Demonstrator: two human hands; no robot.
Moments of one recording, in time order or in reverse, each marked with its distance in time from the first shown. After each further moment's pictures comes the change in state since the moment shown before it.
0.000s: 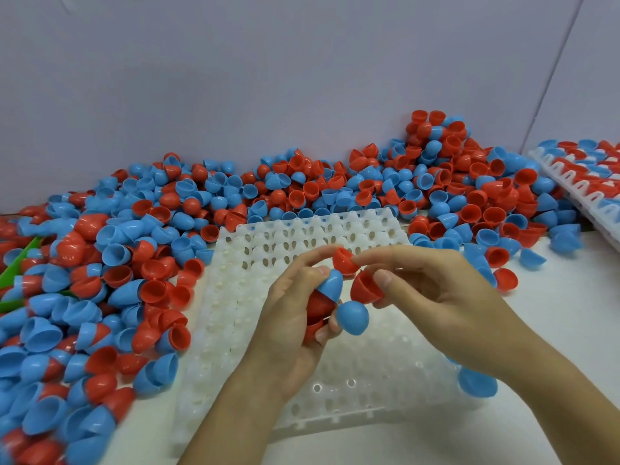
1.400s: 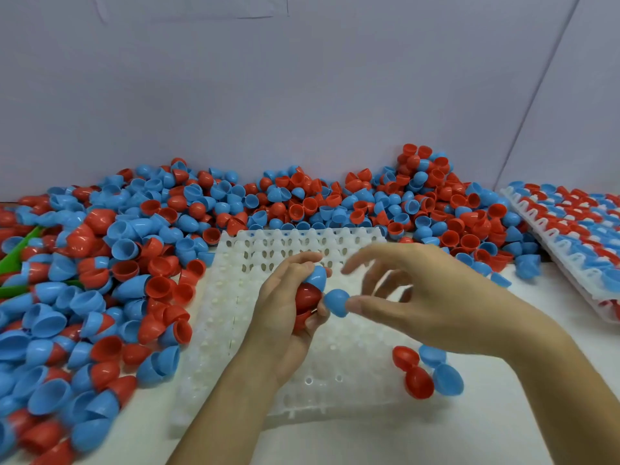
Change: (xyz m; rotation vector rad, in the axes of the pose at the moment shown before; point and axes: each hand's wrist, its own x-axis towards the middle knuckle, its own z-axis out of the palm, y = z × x) left_hand -0.001 0.008 -0.003 -0.204 0.137 -0.019; right_hand 0.015 -0.044 -0.013 -0.525 -0.302 0.147
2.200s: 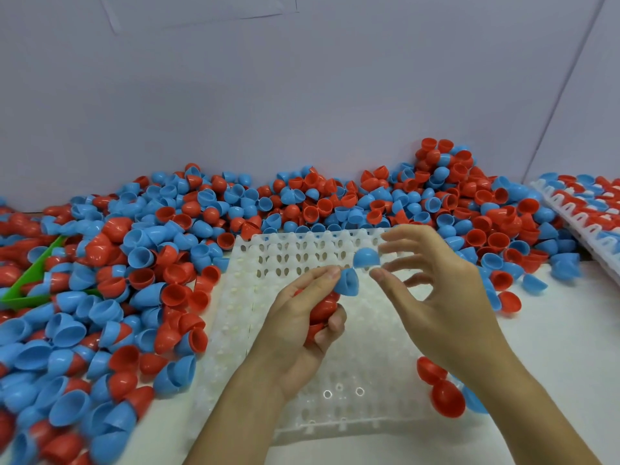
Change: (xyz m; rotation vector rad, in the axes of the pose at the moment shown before) left_hand 0.005 0.003 -0.010 0.045 -0.141 -0.077; right_hand 0.019 0.024 0.050 0.234 0.690 -0.166
